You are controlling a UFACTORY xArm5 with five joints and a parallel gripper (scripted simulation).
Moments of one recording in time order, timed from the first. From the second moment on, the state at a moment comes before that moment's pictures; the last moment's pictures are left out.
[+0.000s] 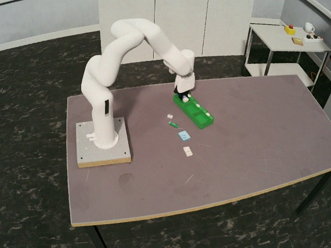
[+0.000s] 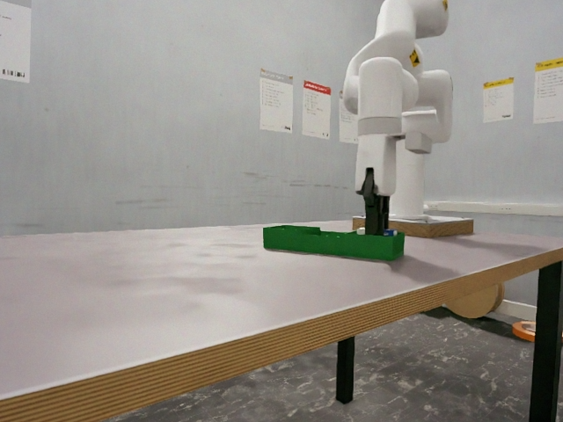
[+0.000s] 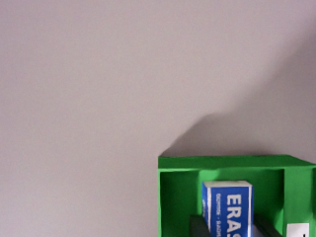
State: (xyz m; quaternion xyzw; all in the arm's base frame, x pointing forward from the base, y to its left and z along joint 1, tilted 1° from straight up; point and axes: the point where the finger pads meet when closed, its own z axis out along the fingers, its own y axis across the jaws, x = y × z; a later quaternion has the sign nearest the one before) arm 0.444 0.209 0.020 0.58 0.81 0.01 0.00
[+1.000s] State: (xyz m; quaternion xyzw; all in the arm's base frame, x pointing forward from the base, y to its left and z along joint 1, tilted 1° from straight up) arm 0.443 0.208 0.003 0.58 0.81 0.01 0.00
